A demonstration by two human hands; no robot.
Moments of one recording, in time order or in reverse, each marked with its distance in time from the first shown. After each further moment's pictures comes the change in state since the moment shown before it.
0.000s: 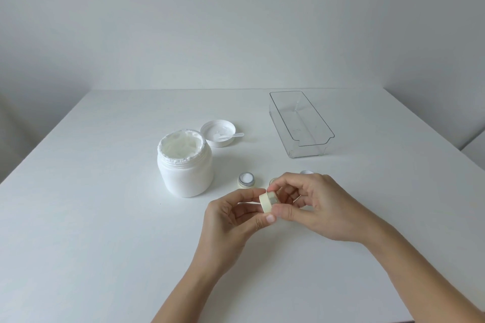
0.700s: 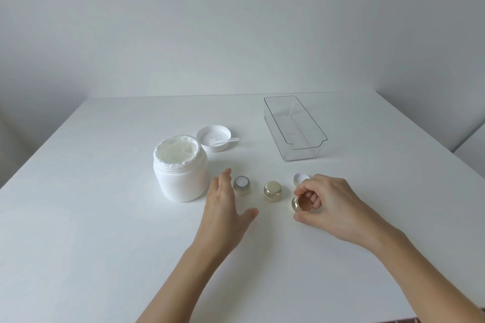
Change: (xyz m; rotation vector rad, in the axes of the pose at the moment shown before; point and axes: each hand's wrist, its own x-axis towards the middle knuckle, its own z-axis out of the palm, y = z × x) left_hand 0.027 -0.001 0.000 0.875 0.095 -0.007; right_hand -0.014 0.022 -0.013 -0.424 0.186 0.203
